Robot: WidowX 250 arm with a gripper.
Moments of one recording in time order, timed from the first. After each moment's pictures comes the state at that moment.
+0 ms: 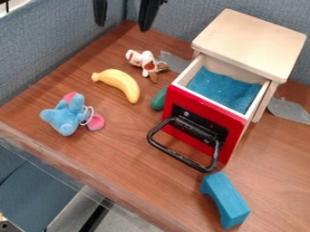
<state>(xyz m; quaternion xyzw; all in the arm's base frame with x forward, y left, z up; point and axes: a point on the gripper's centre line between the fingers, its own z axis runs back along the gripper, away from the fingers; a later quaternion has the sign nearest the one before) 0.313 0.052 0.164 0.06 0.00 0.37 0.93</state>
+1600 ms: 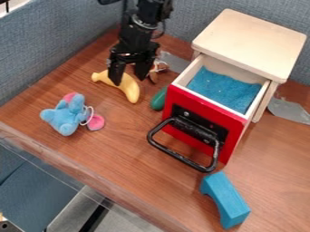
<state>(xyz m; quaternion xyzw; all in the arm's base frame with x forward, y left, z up) 0.368 0.085 0.032 0.12 -0.02 0.59 0.80</state>
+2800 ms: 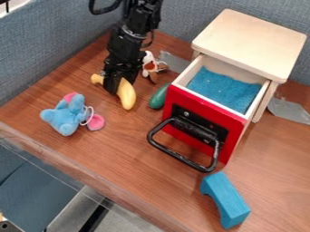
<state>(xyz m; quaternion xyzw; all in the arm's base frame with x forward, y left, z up) 0.359 0.080 0.011 0.13 0.02 0.65 0.75</state>
